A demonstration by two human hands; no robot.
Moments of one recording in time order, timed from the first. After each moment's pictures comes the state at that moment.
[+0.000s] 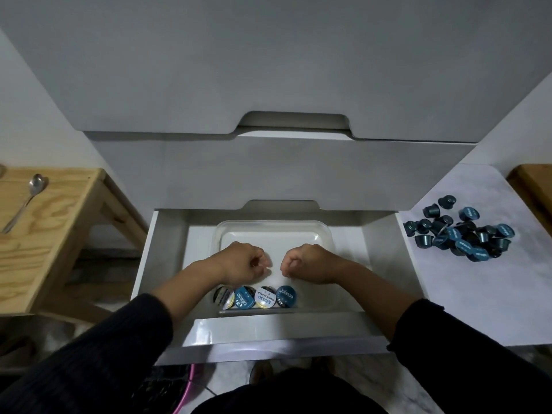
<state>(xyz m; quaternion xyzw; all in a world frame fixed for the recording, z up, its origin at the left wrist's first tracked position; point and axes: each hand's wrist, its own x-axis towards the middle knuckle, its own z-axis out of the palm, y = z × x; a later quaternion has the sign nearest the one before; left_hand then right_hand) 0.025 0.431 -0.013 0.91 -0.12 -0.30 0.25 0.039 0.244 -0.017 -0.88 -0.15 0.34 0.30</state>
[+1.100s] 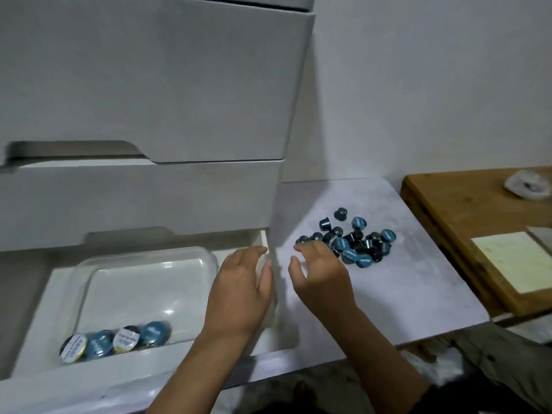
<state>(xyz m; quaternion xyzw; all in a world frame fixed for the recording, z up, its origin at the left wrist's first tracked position) -0.025 0.184 0.046 0.93 -0.03 0.07 0.36 -0.004 0.040 0.014 -0.96 -0.12 -0.22 0.10</state>
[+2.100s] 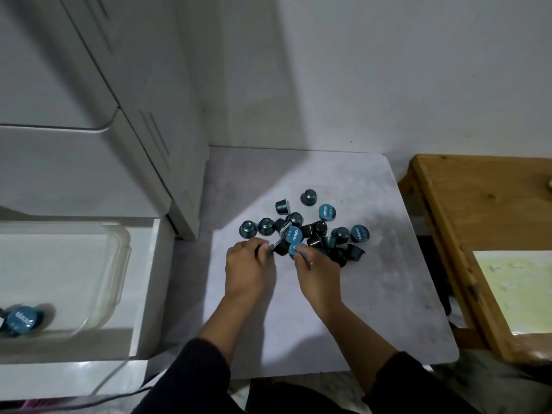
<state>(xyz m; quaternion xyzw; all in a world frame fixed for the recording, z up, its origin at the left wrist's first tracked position) 0.070 -0.006 -0.080 0.90 0.16 -0.03 0.41 0.069 -0.135 -0.084 -0.94 0.08 0.05 0.32</state>
